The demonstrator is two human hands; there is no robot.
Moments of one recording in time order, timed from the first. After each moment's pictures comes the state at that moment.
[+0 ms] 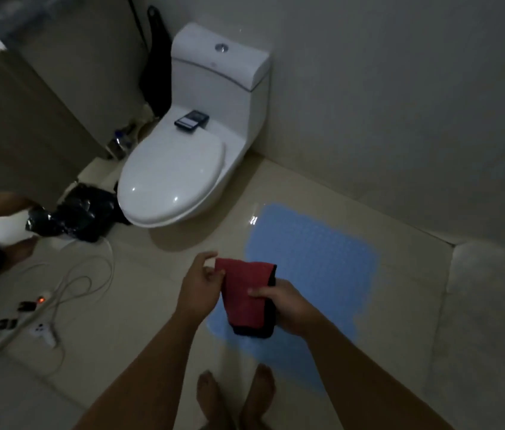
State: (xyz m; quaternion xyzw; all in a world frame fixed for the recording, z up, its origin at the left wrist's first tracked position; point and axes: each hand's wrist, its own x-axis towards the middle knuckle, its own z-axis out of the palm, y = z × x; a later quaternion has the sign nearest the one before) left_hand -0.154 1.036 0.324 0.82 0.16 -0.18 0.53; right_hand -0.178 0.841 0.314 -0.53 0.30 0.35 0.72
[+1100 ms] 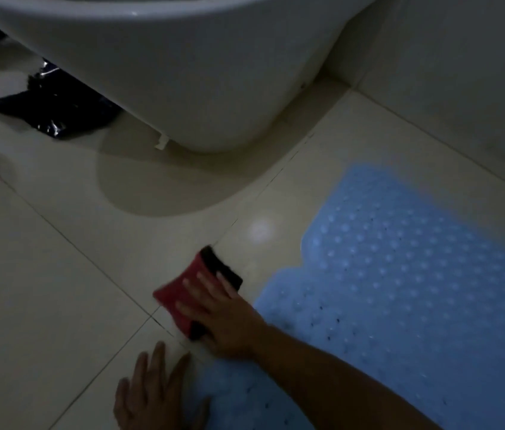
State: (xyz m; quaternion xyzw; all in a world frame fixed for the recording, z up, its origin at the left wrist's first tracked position) left_hand -0.233 1.129 -0.441 0.98 0.12 -0.07 0.14; right_hand -0.054 0.991 -0.460 -0.86 -0.49 0.14 0.08
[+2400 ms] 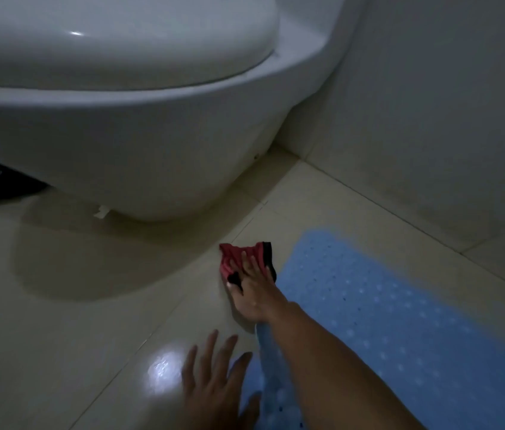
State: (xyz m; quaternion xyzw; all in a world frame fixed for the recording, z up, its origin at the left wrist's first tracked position) left_hand -0.038 1.002 -0.445 0.96 -0.14 0.02 0.23; right_hand 0.142 0.886 -0.411 -0.96 -0.12 0.23 0.10
